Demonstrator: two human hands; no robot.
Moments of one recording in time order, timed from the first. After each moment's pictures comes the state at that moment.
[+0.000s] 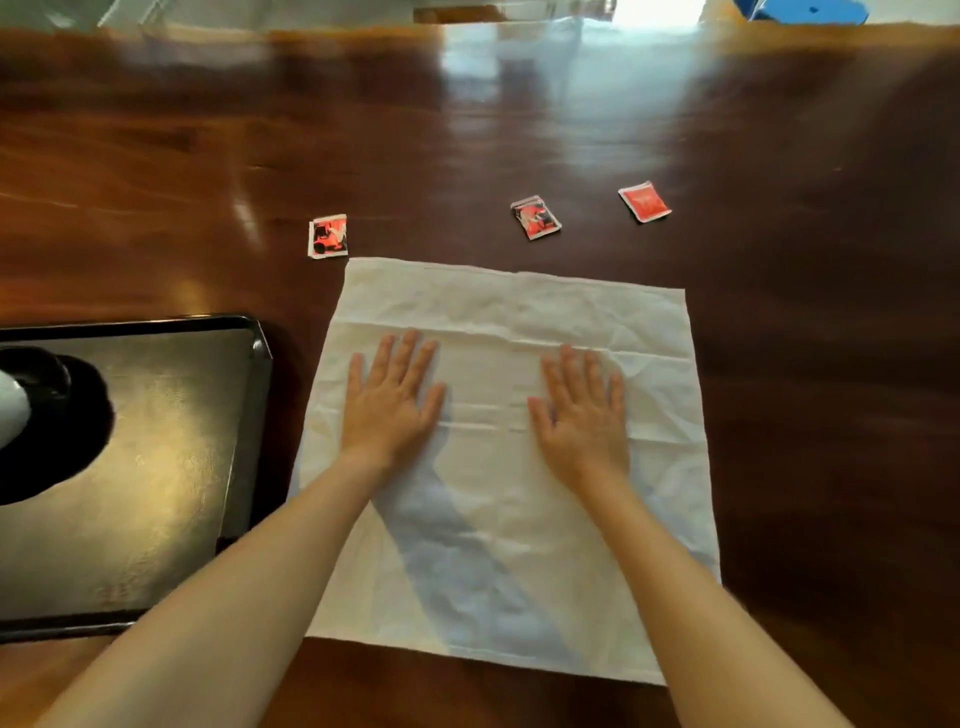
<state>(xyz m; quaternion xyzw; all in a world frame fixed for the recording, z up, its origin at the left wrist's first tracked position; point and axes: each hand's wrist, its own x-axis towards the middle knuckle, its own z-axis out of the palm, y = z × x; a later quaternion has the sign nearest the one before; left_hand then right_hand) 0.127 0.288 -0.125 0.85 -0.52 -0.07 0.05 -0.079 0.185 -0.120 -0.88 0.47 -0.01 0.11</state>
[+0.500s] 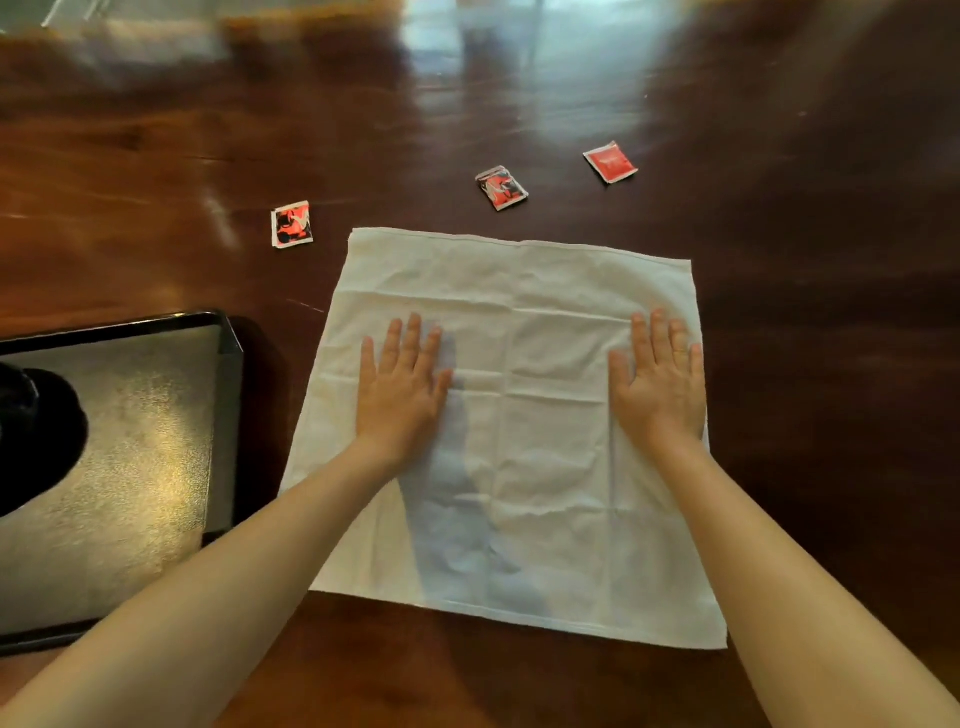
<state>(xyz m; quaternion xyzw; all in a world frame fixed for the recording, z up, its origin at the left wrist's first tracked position) 0.091 0.281 -0.108 0.82 -0.56 -0.08 0.03 -0.155 0.148 -0.118 -0.79 0.60 -0.02 0.10</state>
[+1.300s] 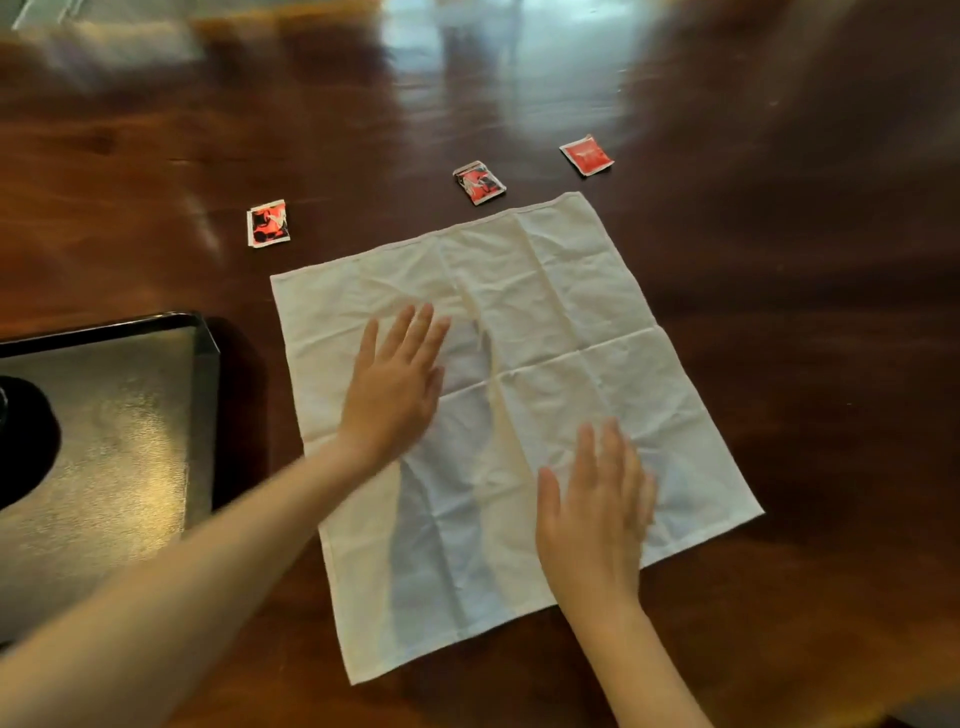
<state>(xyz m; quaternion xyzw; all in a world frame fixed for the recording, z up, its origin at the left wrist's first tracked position) 0.079 0.282 -0.084 0.75 -0.65 -0.04 0.09 -0.140 0.312 -0.064 -0.77 0.62 -0.05 0.15</state>
